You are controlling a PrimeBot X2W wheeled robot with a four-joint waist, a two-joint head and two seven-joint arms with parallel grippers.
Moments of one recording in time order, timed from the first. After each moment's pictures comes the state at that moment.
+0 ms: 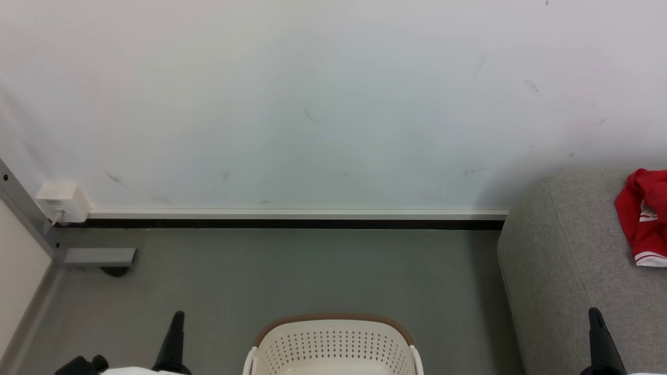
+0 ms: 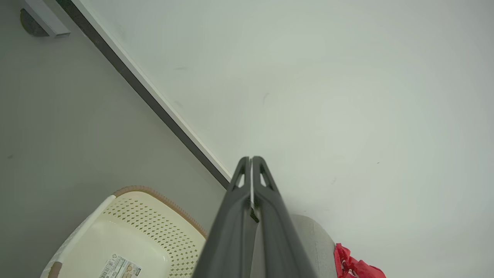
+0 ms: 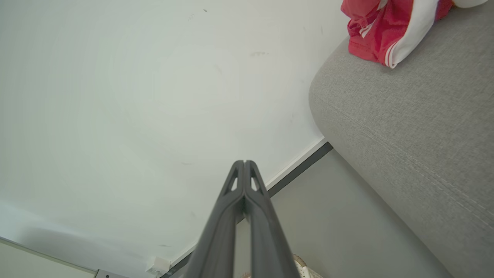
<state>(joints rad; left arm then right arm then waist) -0.05 0.08 0.01 0.31 -1.06 -0.08 -0.04 0.00 -0.04 -0.08 0.23 0.96 0.13 -0.04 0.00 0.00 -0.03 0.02</state>
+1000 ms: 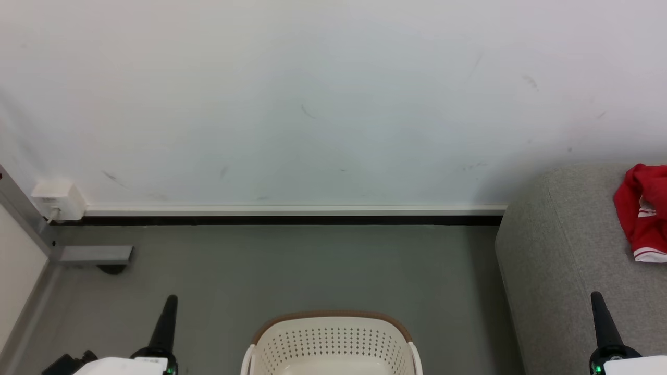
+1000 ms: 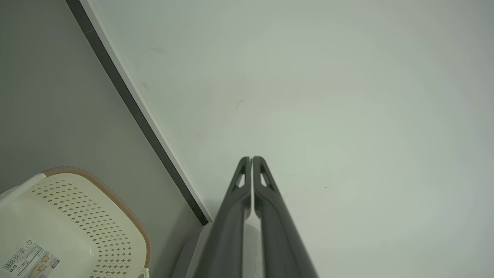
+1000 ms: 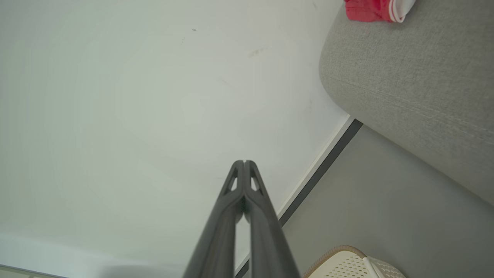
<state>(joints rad) -0.08 0.07 0.06 0.28 -1.33 -0.10 0.03 -0.05 -0.04 -0.10 0.24 1.28 0.13 0.03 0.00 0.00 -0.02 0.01</state>
